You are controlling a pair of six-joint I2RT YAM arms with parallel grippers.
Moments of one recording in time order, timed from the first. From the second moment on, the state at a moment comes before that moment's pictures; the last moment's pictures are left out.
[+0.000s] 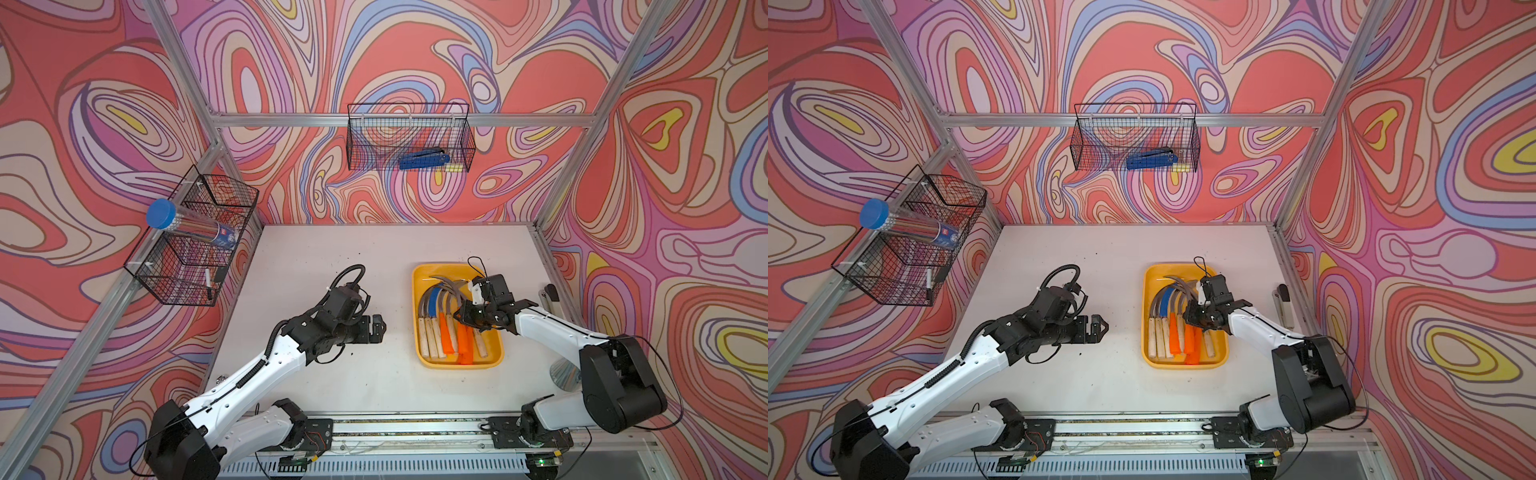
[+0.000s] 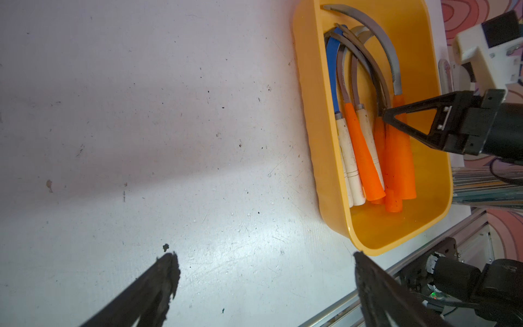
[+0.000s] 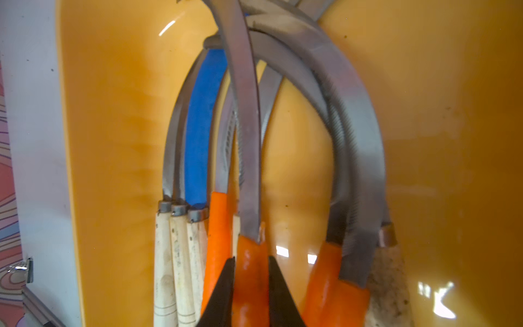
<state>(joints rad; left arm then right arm) -0.64 1.07 0.82 -0.65 0.08 -0.62 0.27 1.45 0.74 -0.31 -0.27 0.49</state>
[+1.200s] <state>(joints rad) -0.45 0.96 0.77 -0.37 -0.49 -0.32 0.17 1.60 0.88 -0.10 0.20 0.21</state>
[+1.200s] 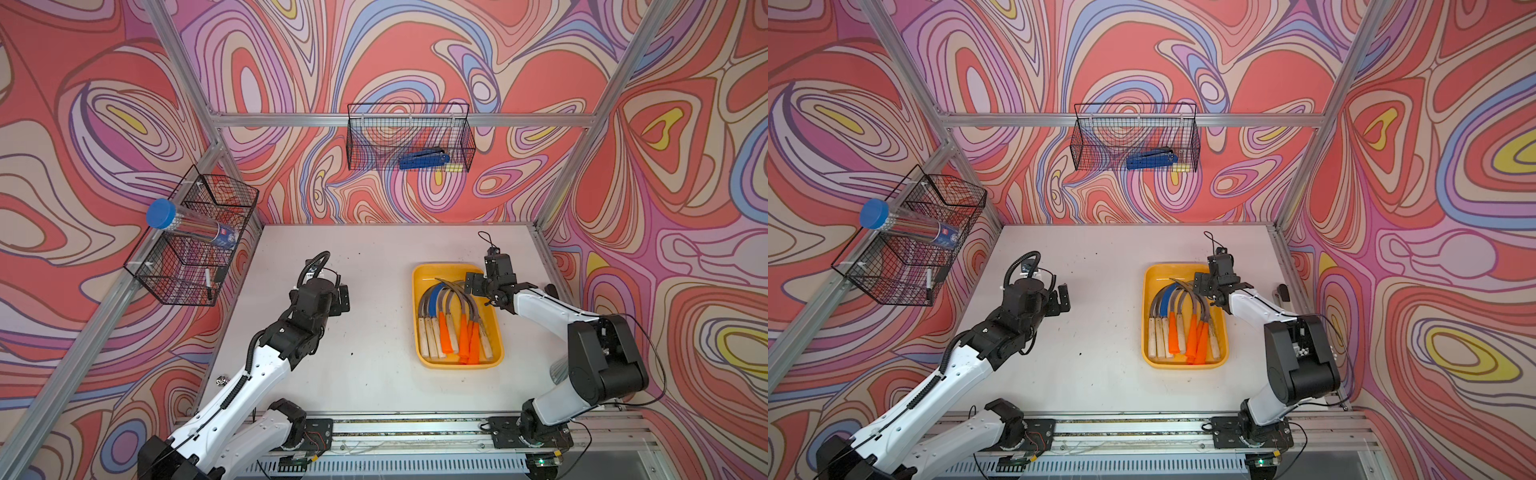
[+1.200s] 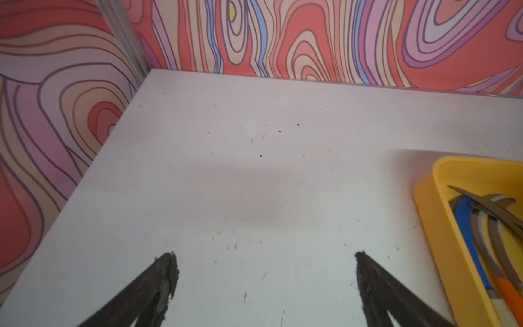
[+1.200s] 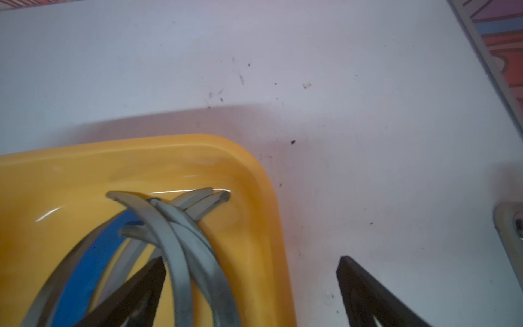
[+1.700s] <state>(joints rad) -0.13 1.21 0.58 0.11 -0.34 -0.09 0.05 1.61 0.75 0.31 0.25 0.12</state>
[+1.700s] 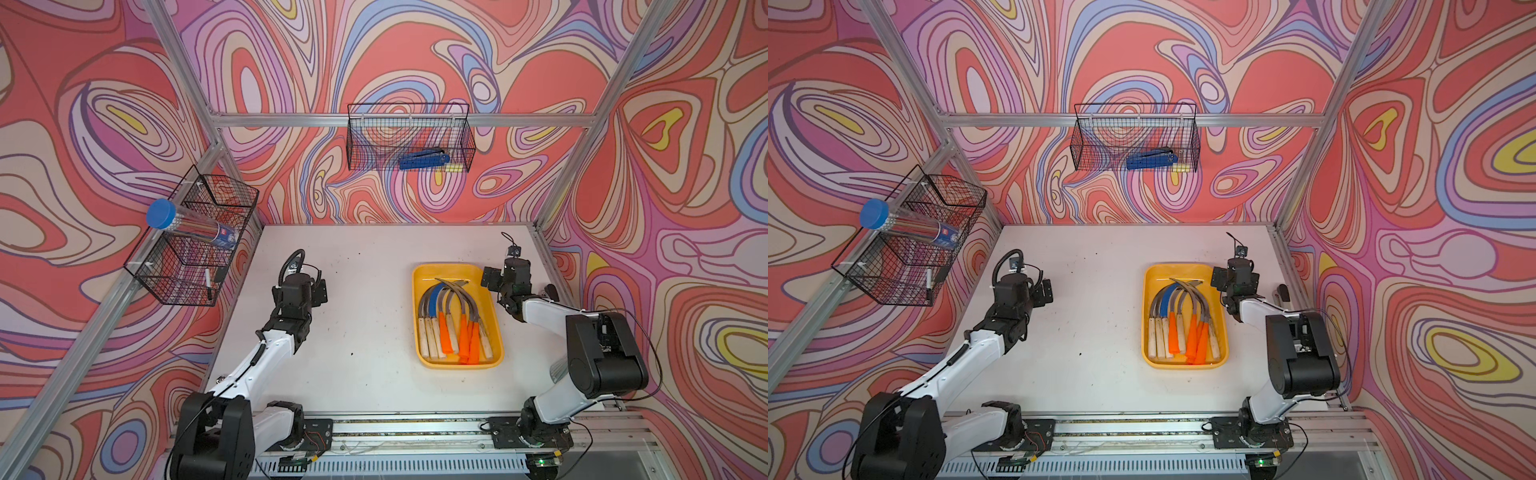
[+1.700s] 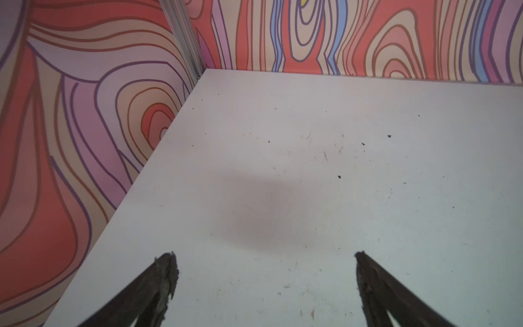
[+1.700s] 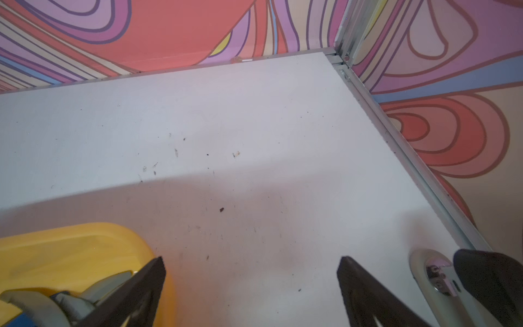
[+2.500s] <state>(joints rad) -0.07 1.54 0.36 0.79 -0.18 0.02 0.02 1.69 0.48 0.91 0.10 0.03</state>
